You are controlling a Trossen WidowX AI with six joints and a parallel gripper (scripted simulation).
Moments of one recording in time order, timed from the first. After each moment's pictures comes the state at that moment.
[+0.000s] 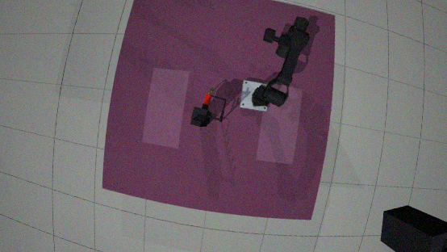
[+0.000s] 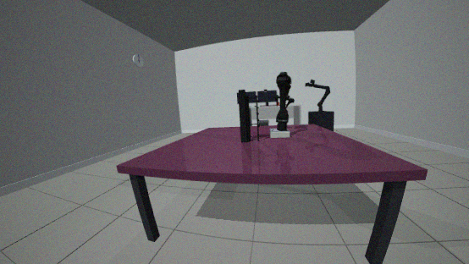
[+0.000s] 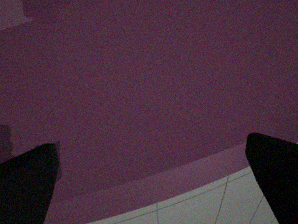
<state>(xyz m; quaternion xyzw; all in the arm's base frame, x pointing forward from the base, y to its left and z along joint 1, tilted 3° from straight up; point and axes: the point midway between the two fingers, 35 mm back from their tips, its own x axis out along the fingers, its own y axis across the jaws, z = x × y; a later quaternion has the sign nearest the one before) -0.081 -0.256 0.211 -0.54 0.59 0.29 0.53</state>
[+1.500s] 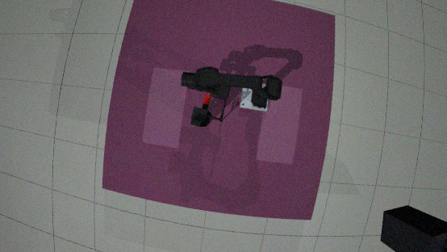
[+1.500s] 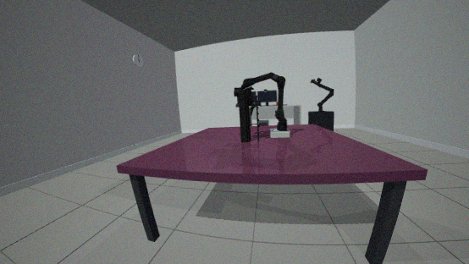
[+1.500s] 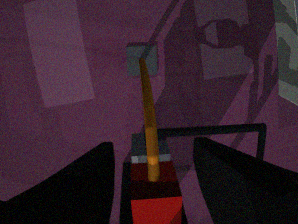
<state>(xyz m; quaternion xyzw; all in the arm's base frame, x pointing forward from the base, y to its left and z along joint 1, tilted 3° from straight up) 0.253 -0.052 0.147 -0.57 -0.41 0.58 -0.41</state>
